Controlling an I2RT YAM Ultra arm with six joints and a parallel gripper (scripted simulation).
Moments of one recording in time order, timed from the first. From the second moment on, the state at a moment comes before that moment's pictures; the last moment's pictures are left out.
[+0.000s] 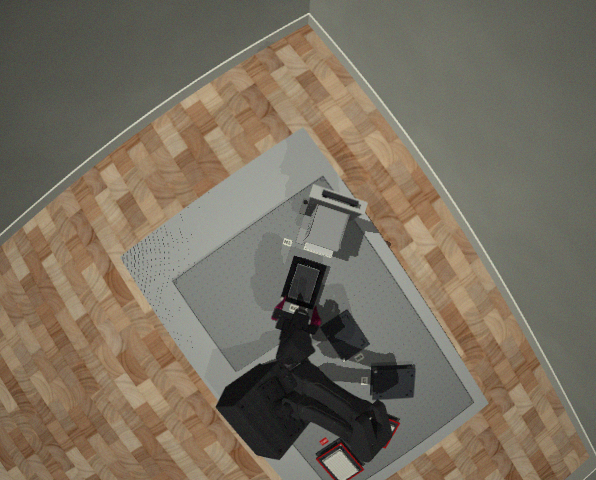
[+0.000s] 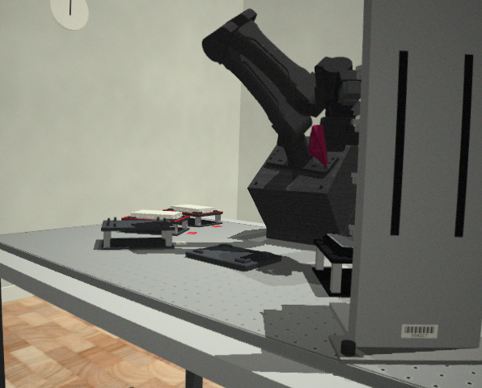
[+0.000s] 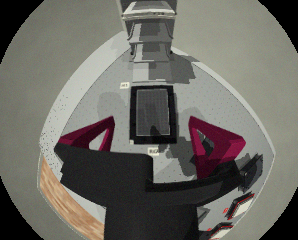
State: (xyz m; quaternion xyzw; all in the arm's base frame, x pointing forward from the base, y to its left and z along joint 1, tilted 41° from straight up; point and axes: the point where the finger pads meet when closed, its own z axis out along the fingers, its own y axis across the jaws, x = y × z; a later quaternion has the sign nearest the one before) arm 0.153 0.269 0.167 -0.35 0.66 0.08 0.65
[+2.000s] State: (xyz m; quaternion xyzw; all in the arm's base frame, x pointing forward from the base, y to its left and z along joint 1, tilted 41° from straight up) arm 0.083 0.379 0.173 -0.66 0.57 -0.12 0.47
